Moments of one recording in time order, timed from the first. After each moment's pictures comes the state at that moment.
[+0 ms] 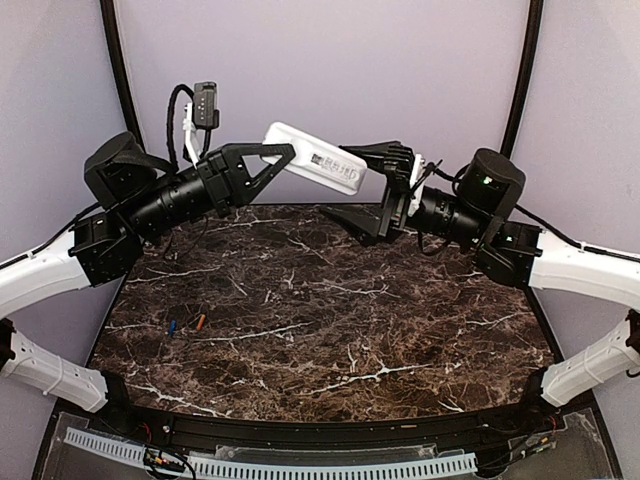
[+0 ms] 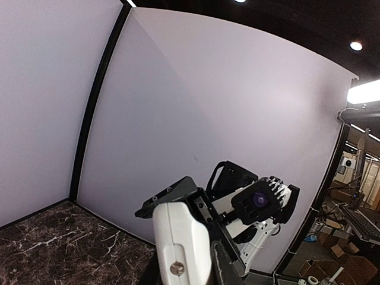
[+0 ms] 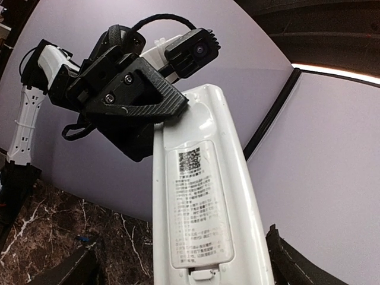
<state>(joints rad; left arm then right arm) -0.96 1.17 1.16 0.30 0.28 -0.42 0.96 1.27 1.07 0.44 -0.40 -0.52</state>
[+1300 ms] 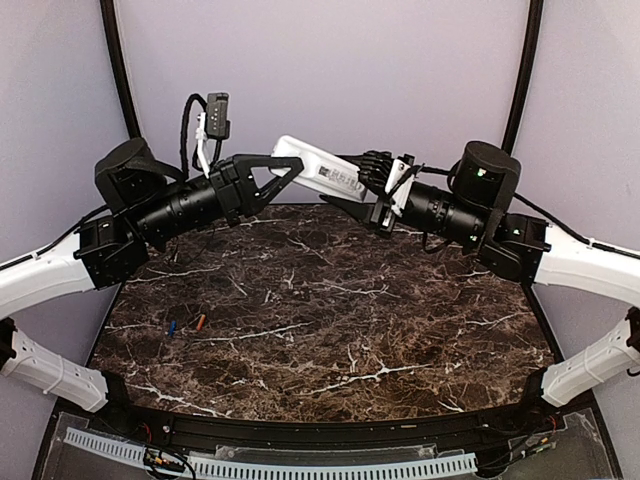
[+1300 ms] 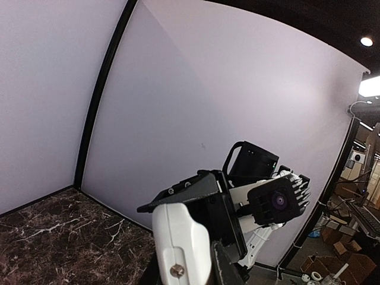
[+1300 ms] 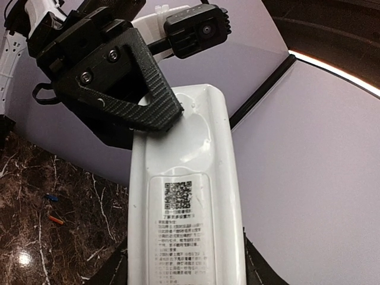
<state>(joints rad) -0.97 1.18 1.14 0.27 0.25 -0.41 1.01 1.28 1.15 0.26 -0.21 -0.75</state>
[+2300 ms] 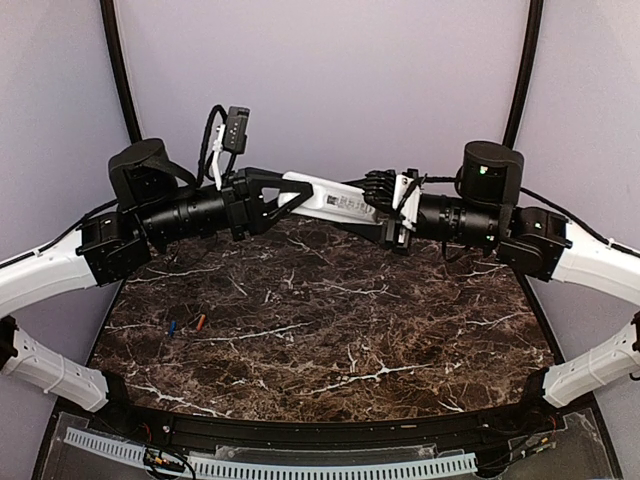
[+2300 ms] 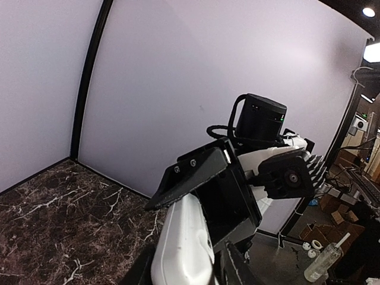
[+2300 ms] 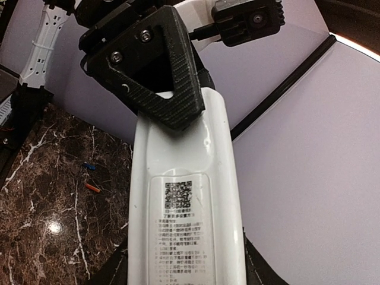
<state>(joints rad) -0.97 1.20 1.16 0.13 0.33 -0.35 1.01 1.21 1.18 -0.05 -0.27 -0.76</state>
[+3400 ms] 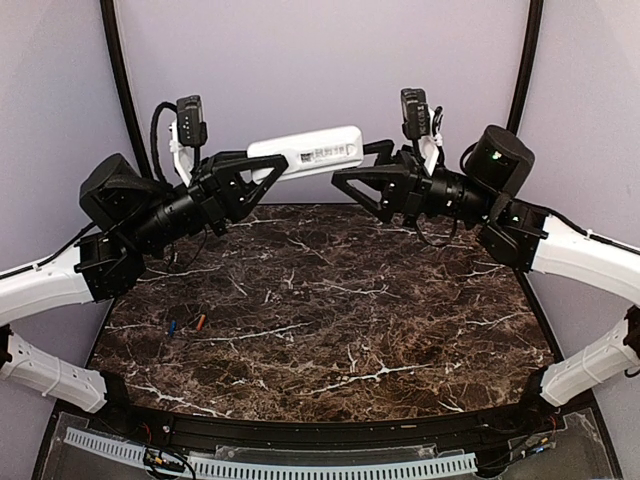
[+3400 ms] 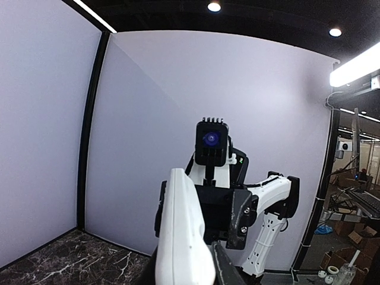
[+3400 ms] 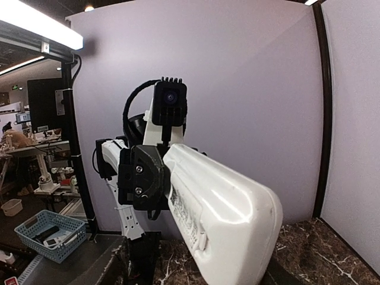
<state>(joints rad) -0.97 1.13 1.04 0.47 0.30 -0.30 0.92 1.30 1.19 0.40 -0.65 0.22</state>
